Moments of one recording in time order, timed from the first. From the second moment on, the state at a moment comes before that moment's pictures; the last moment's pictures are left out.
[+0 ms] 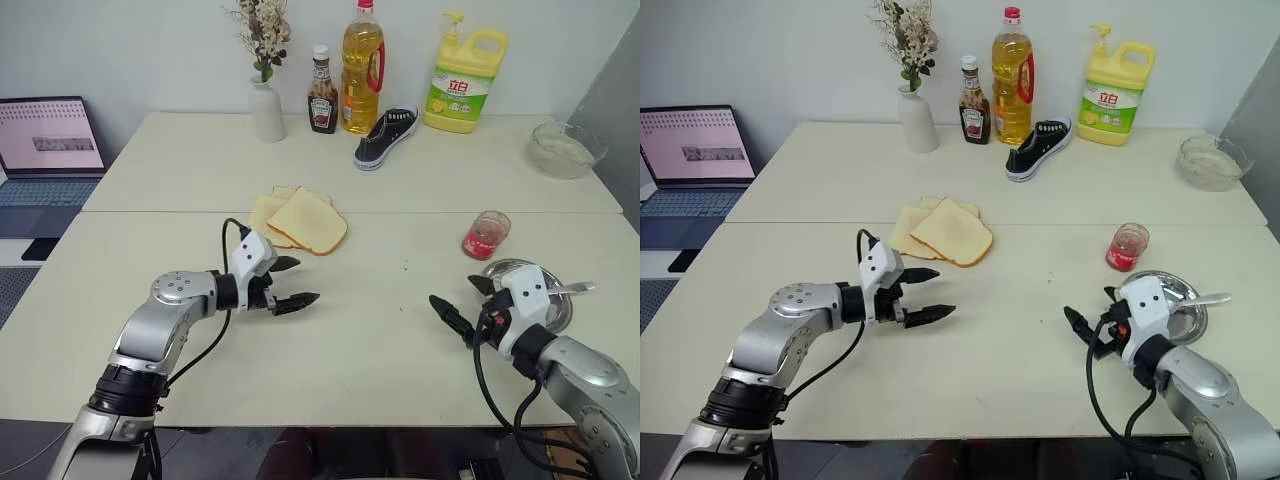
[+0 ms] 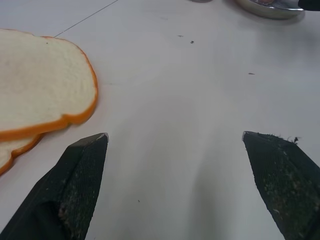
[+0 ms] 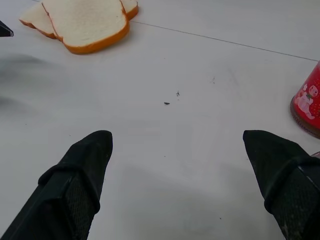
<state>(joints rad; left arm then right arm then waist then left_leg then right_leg) -0.36 0.63 -0.09 -0.05 -0.35 0.46 -0.97 0.12 -0.52 -0.17 -0.71 0.47 0.77 0.36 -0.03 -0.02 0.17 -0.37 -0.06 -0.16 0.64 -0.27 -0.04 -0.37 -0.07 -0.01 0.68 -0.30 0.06</state>
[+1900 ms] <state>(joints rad) -0.83 0.46 -0.04 0.17 -0.54 0.84 -1.14 0.19 -0.63 -0.29 -0.93 0.71 0.90 0.43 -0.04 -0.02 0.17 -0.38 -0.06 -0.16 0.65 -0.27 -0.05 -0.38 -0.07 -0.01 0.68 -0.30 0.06</state>
